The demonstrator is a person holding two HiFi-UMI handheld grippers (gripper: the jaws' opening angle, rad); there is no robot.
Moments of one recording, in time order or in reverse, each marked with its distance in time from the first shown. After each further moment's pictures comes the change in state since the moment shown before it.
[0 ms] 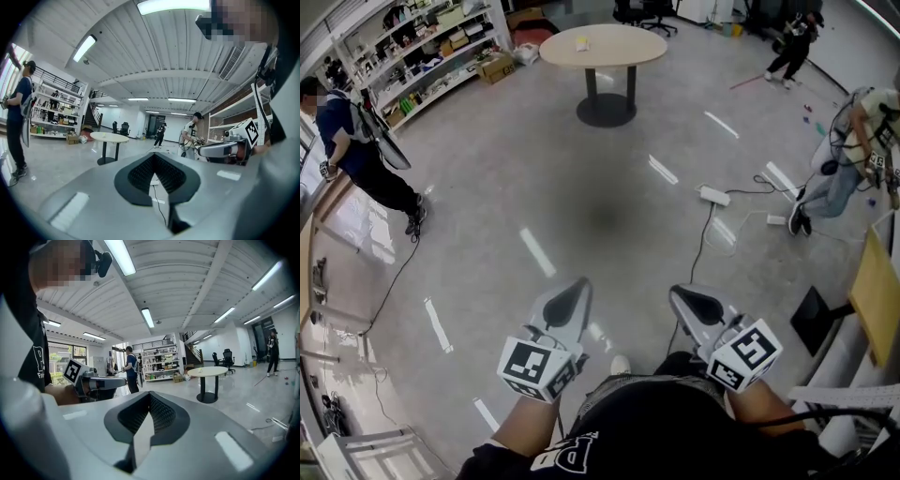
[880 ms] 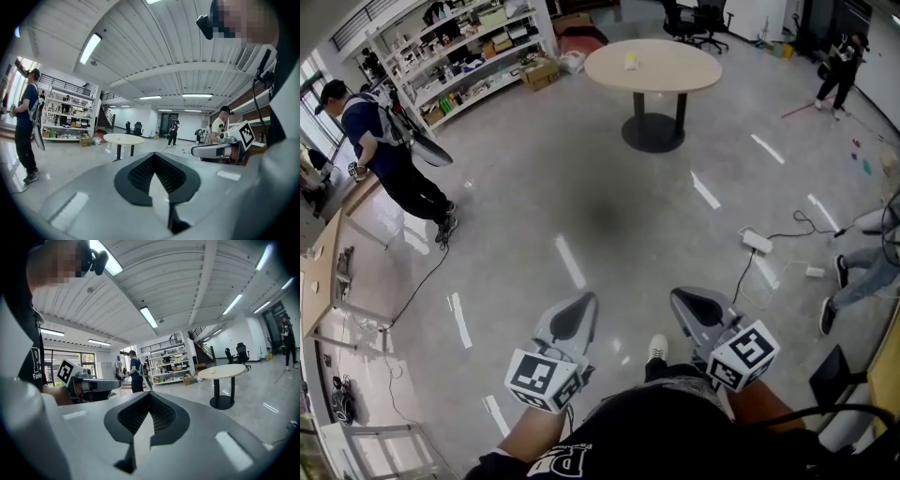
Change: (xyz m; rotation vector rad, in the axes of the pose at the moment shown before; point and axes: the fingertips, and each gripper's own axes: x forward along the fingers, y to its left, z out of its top) left arm 0.107 0.112 0.051 0.012 0.007 0.157; right arm 0.158 -0.115 0.058 0.024 -0.027 0.156
